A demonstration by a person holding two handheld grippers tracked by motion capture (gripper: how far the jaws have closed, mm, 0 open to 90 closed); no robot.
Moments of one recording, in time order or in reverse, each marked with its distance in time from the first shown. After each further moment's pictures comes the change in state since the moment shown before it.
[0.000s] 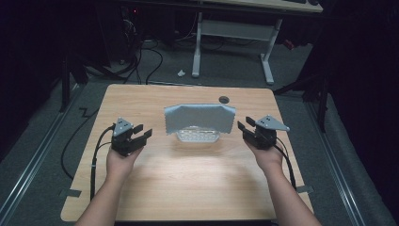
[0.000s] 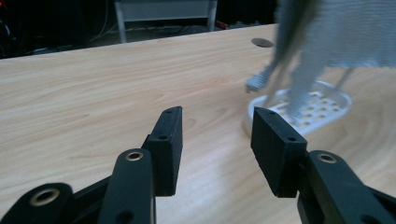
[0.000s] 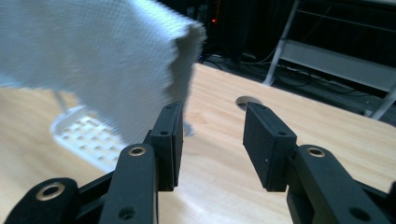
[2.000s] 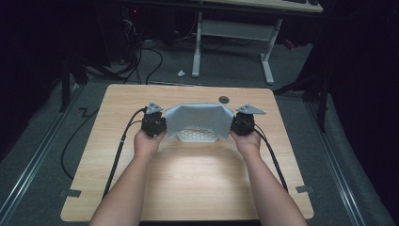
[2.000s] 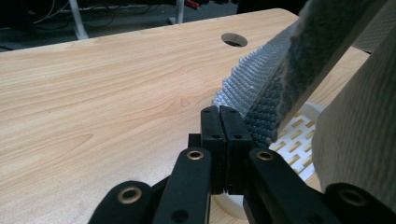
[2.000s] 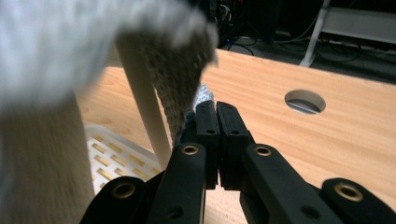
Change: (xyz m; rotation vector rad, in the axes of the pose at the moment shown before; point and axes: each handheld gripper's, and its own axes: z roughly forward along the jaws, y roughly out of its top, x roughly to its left) left arm -0.015 0.039 0.102 0.092 -0.118 -0.014; right arm 0.002 0.002 0.090 0.069 0.115 0.123
